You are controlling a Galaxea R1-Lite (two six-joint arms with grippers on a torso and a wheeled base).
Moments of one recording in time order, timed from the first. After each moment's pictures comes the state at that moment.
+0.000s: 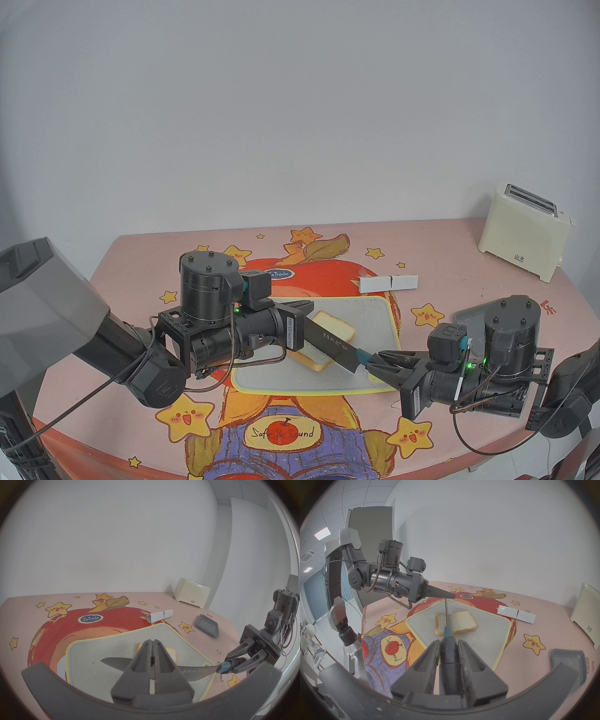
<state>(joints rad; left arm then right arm) -0.61 2.01 -0.80 -0.89 -0.15 -0.22 0.76 1.73 -0.41 -0.86 -0.01 0.05</state>
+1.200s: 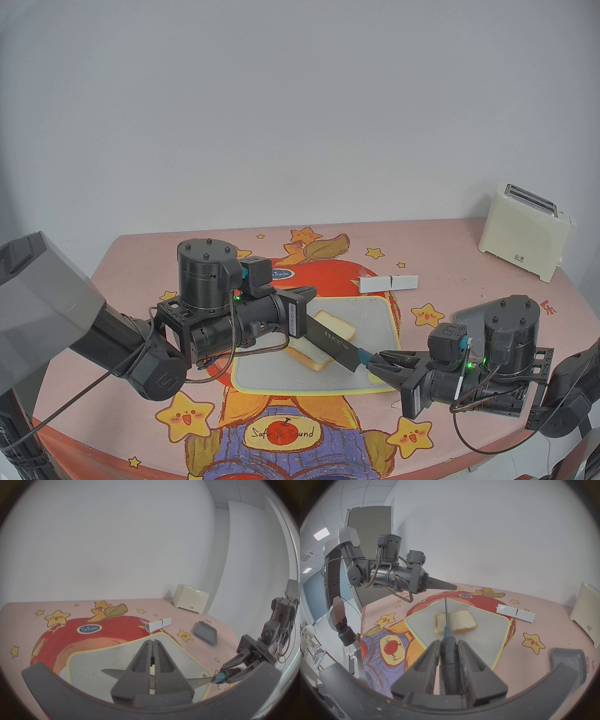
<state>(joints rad) -0.61 1.99 -0.85 -0.90 -0.15 -0.23 0.76 1.73 -0.41 -0.86 -0.01 0.05</state>
